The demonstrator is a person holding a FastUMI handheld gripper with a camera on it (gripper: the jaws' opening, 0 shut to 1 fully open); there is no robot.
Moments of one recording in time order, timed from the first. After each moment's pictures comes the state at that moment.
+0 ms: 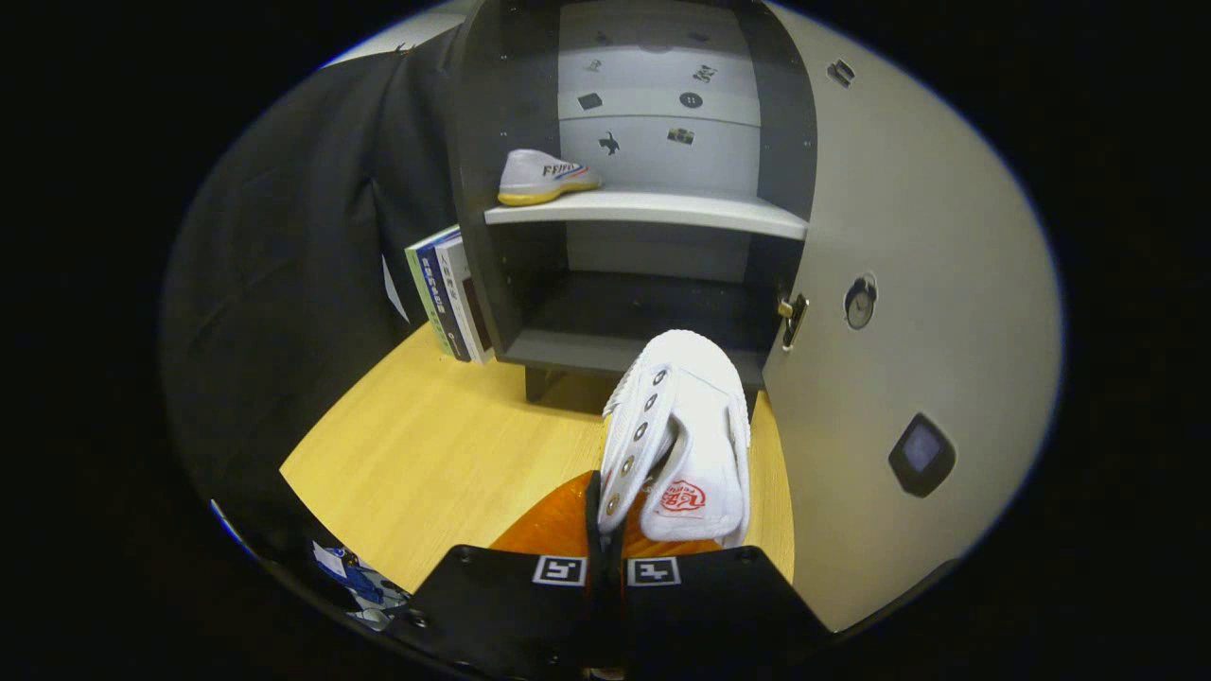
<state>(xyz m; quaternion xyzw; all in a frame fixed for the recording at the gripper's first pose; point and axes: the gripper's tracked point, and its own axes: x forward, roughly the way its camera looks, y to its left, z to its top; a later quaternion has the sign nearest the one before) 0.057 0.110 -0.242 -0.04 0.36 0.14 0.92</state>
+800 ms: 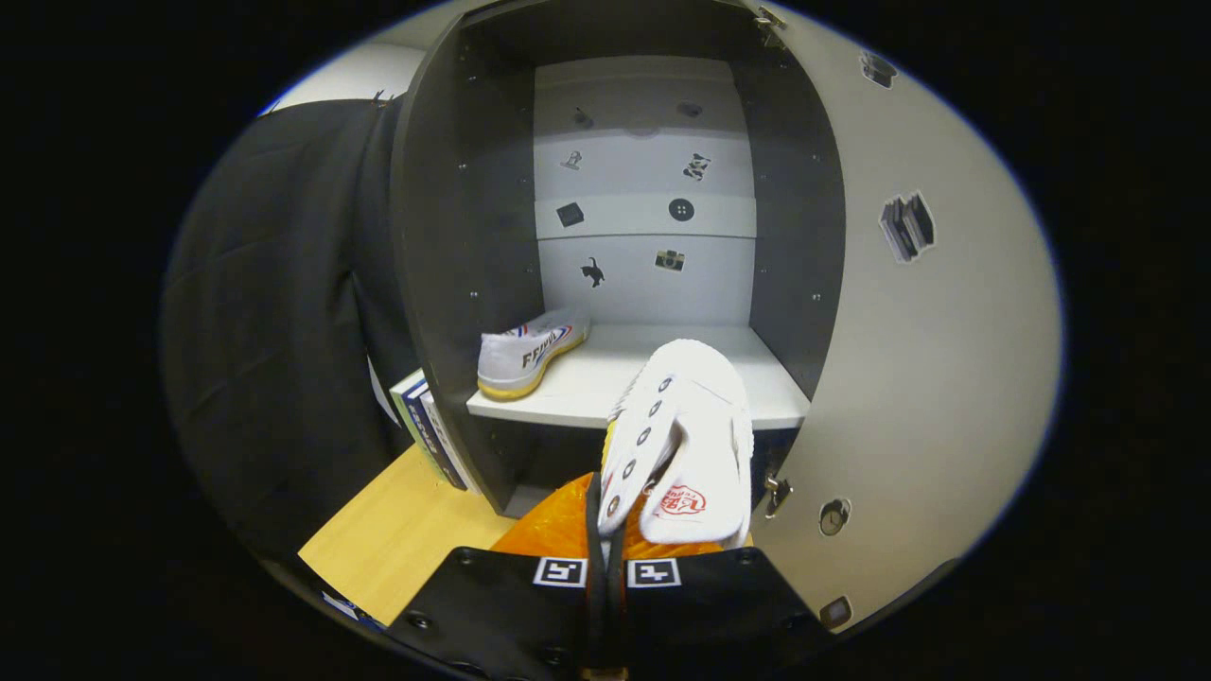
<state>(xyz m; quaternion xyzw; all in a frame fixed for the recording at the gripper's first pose) 0.188 0.134 -0.127 0.00 0.25 0.11 0.96</state>
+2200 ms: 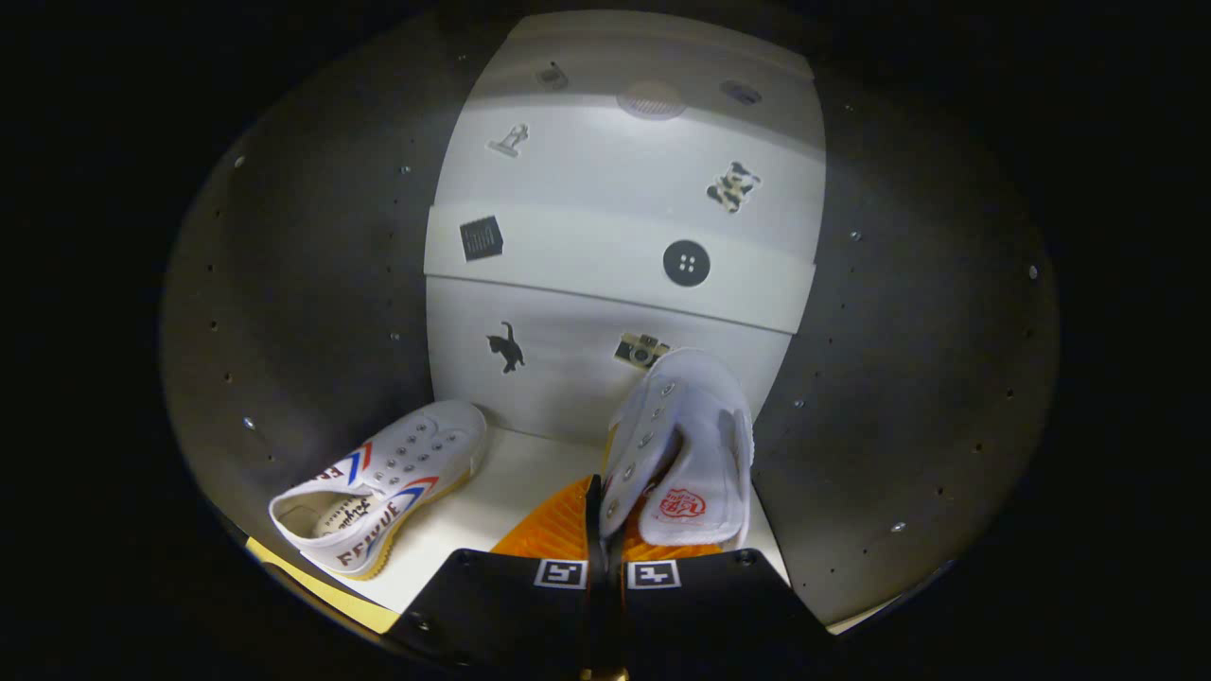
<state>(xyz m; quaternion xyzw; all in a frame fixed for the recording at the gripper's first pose) 0.429 0.124 -0.119 -0.10 0.23 0.05 0.97</state>
